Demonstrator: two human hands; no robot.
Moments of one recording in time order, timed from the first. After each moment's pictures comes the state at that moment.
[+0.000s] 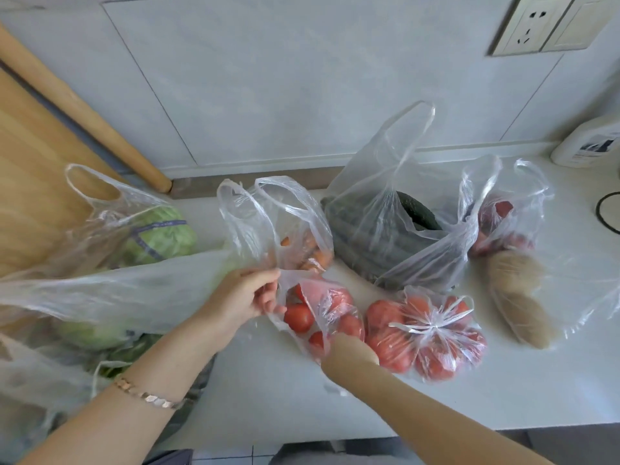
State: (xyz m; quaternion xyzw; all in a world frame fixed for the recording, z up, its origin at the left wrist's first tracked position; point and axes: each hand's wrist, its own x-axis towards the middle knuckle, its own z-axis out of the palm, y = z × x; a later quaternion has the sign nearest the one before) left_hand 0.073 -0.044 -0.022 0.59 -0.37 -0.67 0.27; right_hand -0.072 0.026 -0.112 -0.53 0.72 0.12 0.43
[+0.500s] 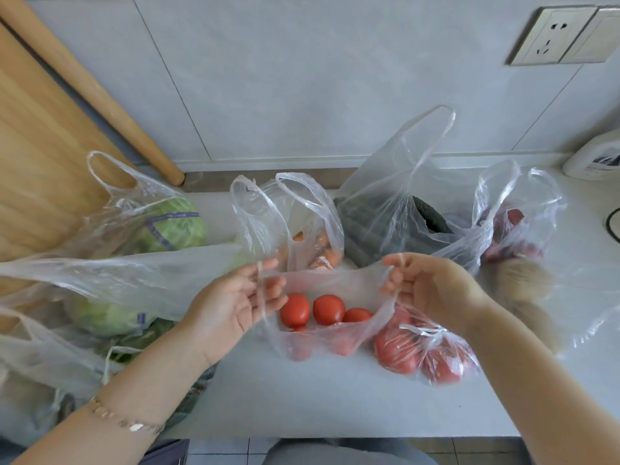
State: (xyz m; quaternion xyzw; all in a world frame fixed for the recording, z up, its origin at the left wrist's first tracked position) left_hand 0.097 -0.021 -0.007 0.50 -0.20 -0.76 0.37; right_hand -0.160 -0.011 -0.004 -0.24 0.55 -0.36 0.72
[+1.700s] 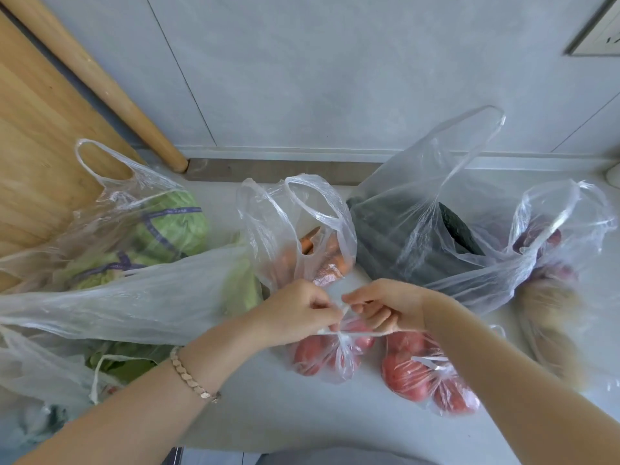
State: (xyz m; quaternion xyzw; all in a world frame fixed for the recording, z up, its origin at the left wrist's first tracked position) left_hand 0.055 -0.061 -0.040 0.51 -0.65 -0.56 0.05; right_hand -0.129 -0.077 -0.075 -0.26 0.53 -0.07 0.81
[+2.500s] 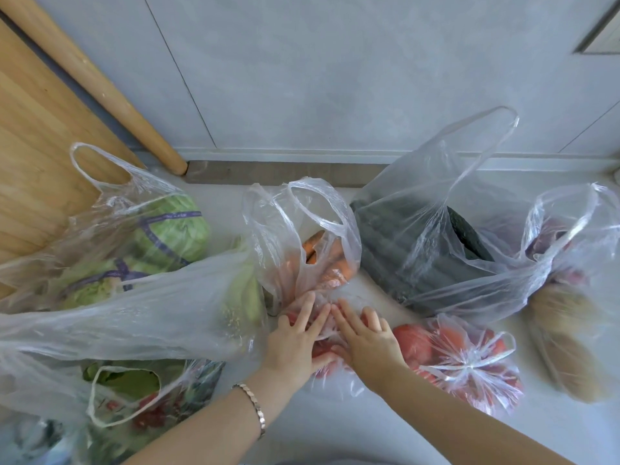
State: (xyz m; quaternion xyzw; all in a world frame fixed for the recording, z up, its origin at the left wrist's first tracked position) left_hand 0.058 -0.026 -0.148 0.54 -0.81 -0.18 -0.16; right_hand -0.097 -0.013 -0.171 -0.77 0.61 0.11 0.17
